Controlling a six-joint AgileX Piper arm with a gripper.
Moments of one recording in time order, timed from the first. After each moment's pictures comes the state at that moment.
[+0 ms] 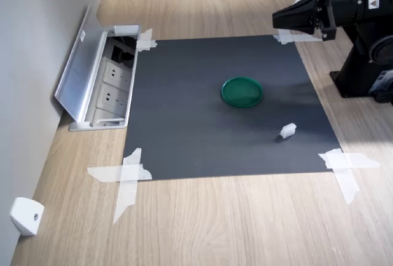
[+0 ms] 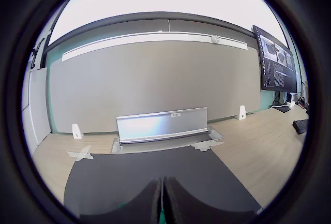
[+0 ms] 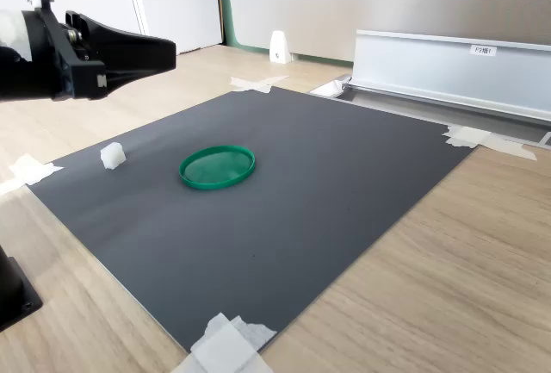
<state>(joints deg) -6.7 4.0 0.0 2.2 3.8 2.6</state>
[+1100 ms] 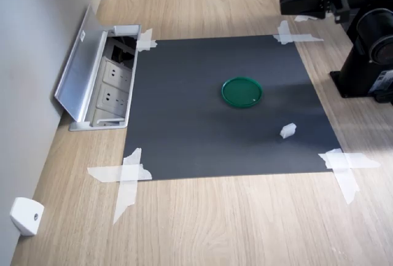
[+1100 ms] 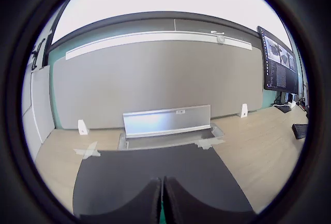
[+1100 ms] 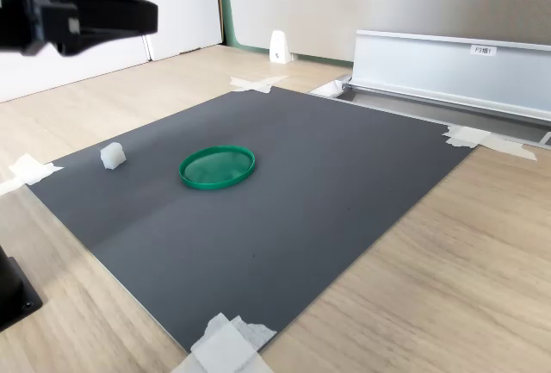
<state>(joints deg) -6.7 5.1 -13.1 2.3 22.0 1.7</state>
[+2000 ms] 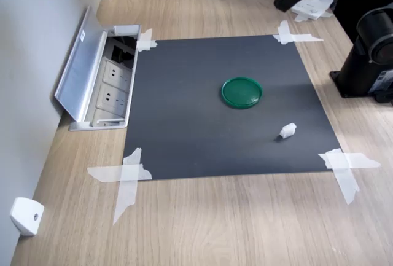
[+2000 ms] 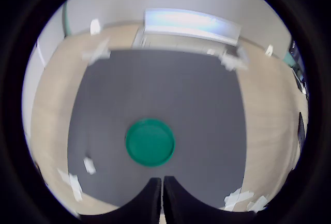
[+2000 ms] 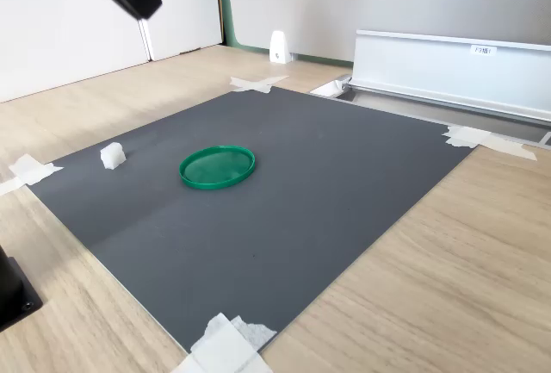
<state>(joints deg) -6.7 50.7 -47.3 2.1 61.9 -11.2</state>
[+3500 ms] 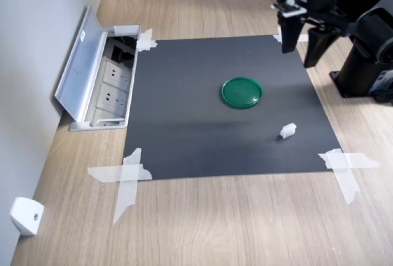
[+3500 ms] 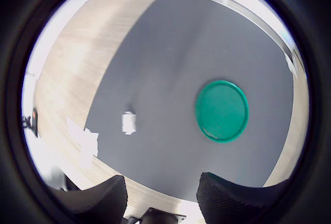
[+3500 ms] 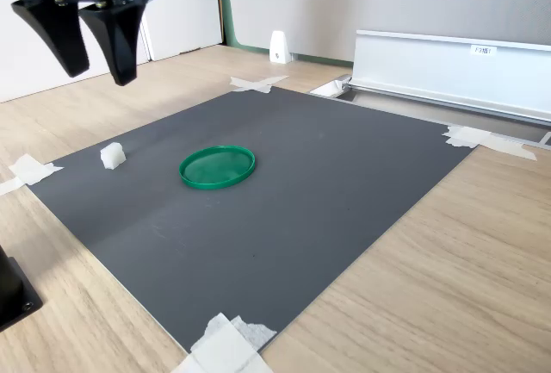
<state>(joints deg) 13.4 61.3 -47.4 5.3 66.8 -13.4</state>
